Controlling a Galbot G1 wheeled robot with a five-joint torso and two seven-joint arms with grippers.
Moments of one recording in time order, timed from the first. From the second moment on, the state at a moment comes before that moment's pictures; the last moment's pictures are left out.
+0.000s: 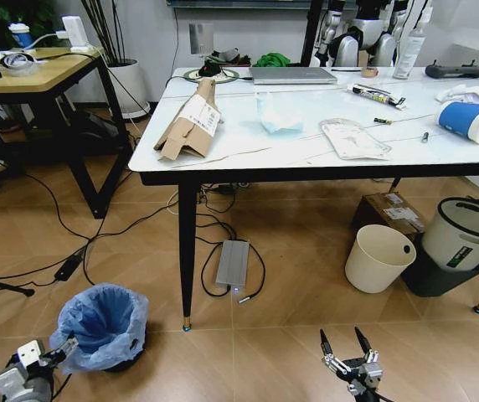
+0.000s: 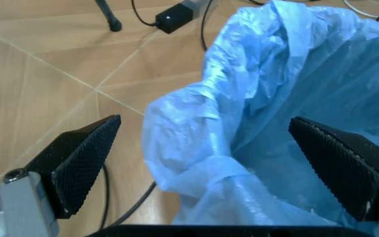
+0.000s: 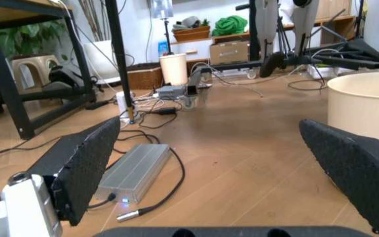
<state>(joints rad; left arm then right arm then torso) 1.56 -1.28 -0.92 -1.60 -0.58 0.20 -0.13 -1.63 1.61 0.80 1.46 0.34 0.66 -0.63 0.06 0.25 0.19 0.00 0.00</state>
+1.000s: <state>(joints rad) 1.43 -1.28 -0.88 -1.42 -0.55 0.20 -0.10 -1.59 1.61 0.82 1.46 0.30 0.62 -0.61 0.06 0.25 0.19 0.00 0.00</state>
